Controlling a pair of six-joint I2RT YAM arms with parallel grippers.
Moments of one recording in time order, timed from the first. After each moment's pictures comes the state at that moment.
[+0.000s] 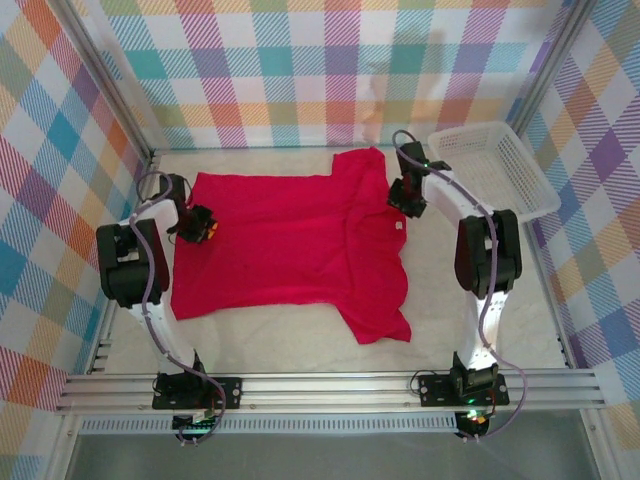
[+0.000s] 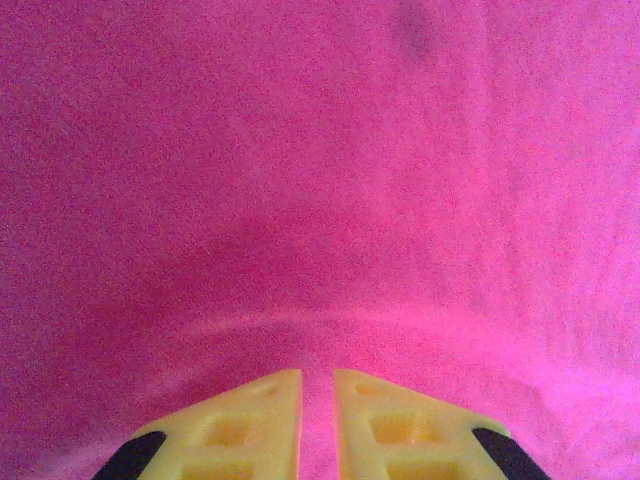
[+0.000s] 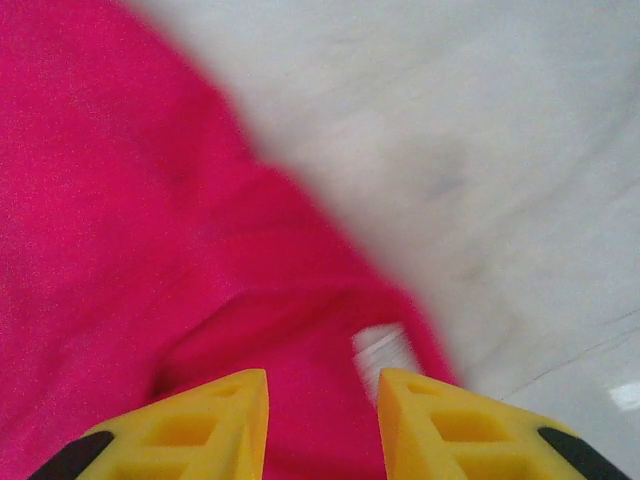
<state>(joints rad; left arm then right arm) 0.16 1.96 1.31 -0.53 0.29 -0.89 0.28 2.02 1.64 -0.77 -0.01 0.74</state>
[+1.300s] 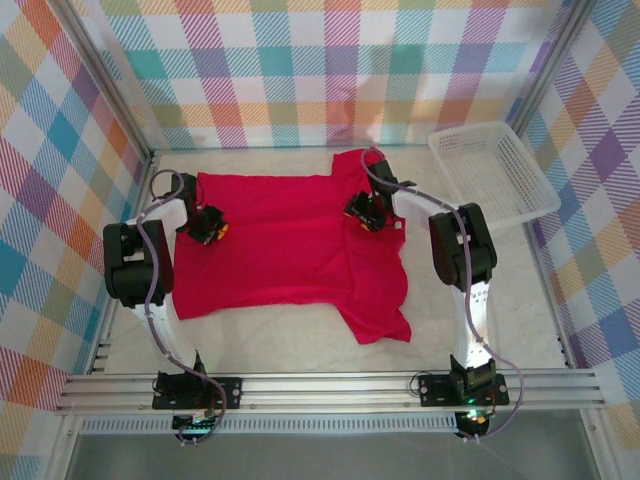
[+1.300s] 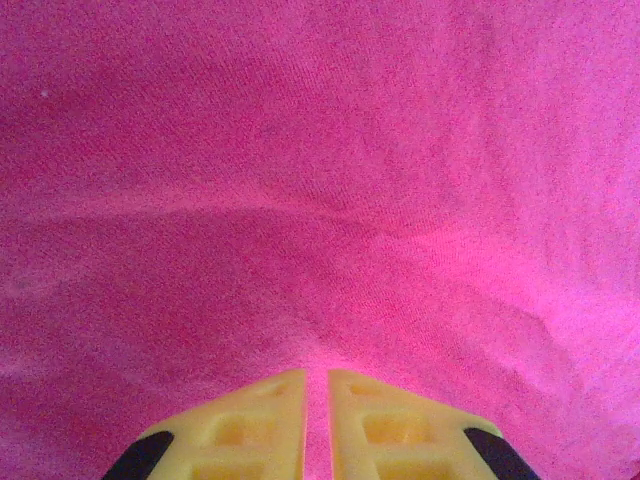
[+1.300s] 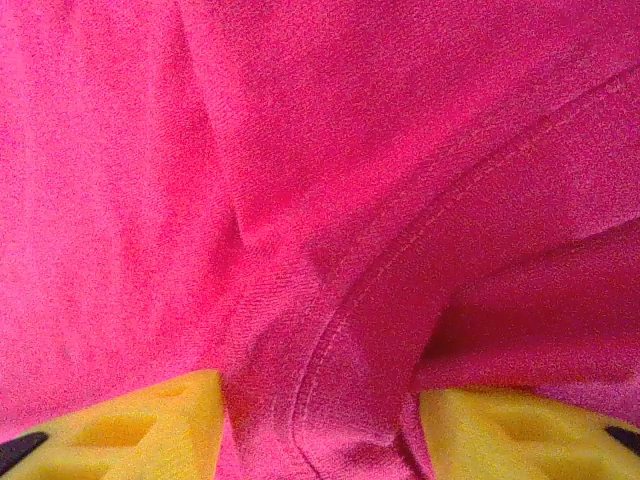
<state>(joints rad) 0.12 1.95 1.30 -0.54 0.30 -0.88 0.39 2.17 1.57 -0.45 -0.25 0.90</state>
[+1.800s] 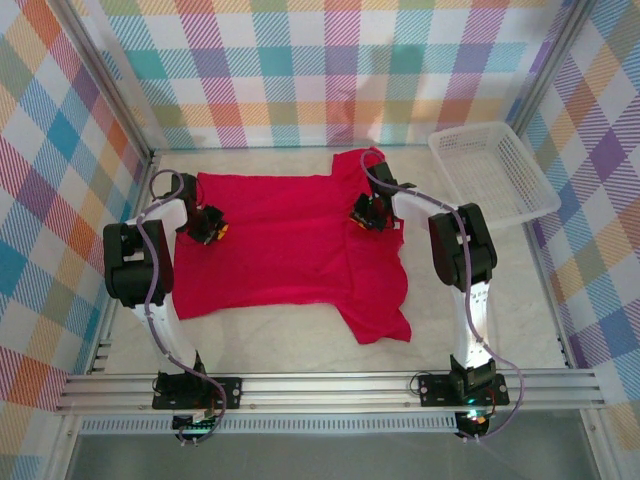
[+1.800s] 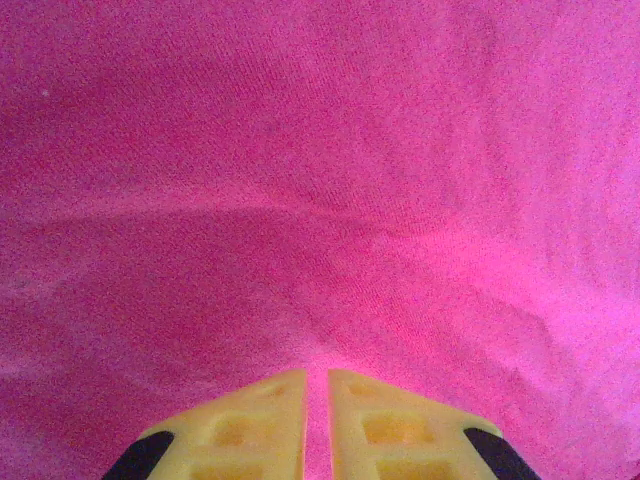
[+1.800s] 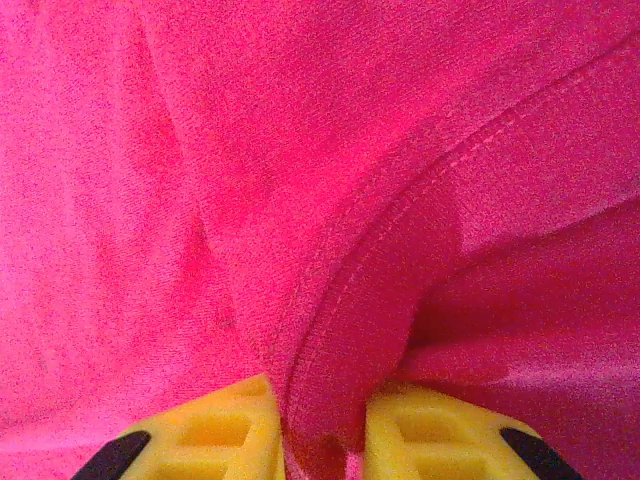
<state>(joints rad) 0.12 1.95 1.30 -0.54 0.30 -0.88 0.39 2.16 1.55 -0.45 -0.22 0.89</state>
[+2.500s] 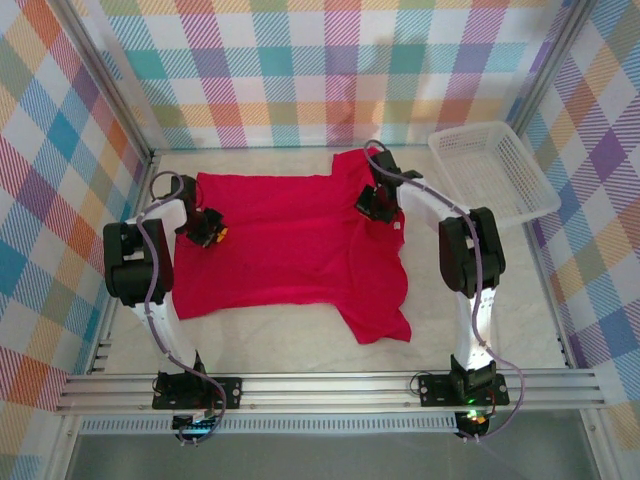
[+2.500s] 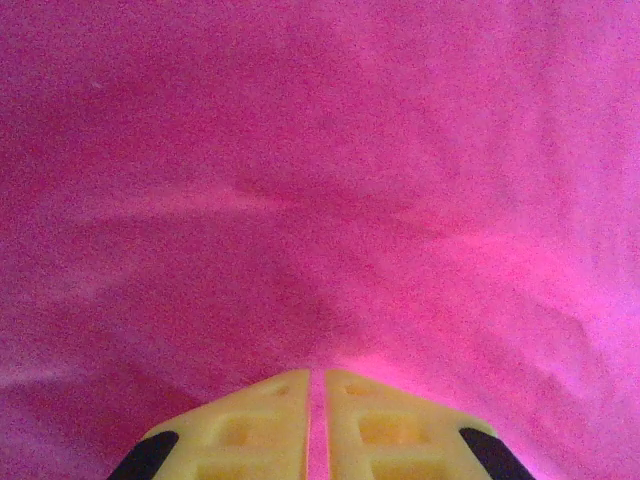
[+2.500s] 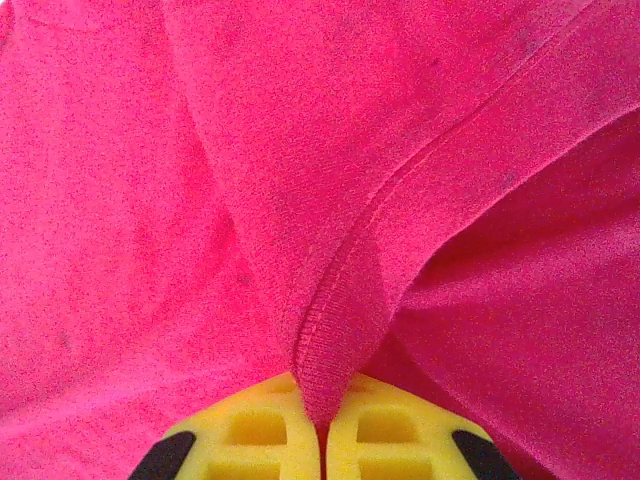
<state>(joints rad) 0.14 1.97 1.30 -0.57 0.30 -0.86 0.38 2.09 1.66 -0.67 -0.10 0.84</state>
